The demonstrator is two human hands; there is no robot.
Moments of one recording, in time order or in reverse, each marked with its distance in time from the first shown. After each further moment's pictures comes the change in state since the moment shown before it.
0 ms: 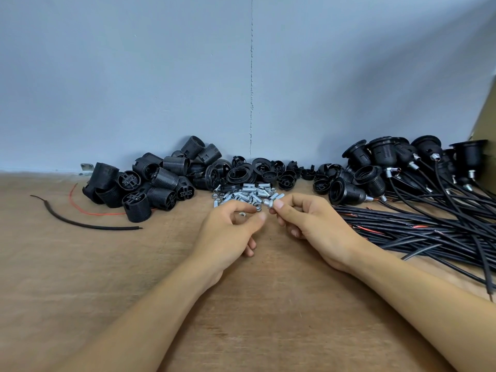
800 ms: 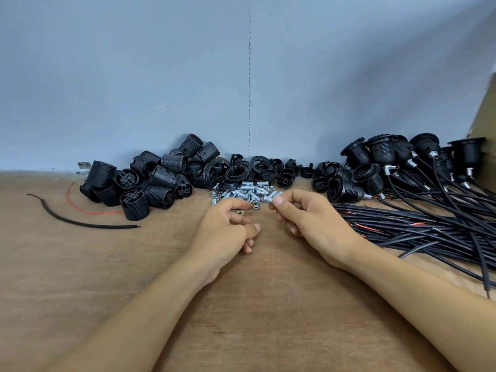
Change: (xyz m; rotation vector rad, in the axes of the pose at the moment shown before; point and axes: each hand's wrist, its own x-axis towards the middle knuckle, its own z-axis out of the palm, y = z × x) left_hand 0.001 0.000 -0.002 -0.010 -0.022 -0.005; right_hand 0.000 0.003 0.001 -0.076 0.037 -0.029
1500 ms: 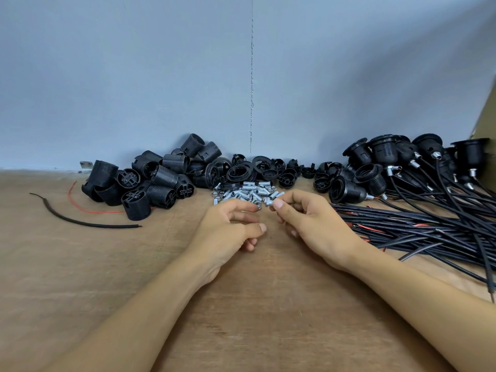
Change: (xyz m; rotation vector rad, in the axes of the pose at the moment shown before) left_hand -0.001 0.001 -0.004 -0.052 -0.044 -0.008; right_hand -0.001 -0.001 0.001 -0.087 0.013 -0.034
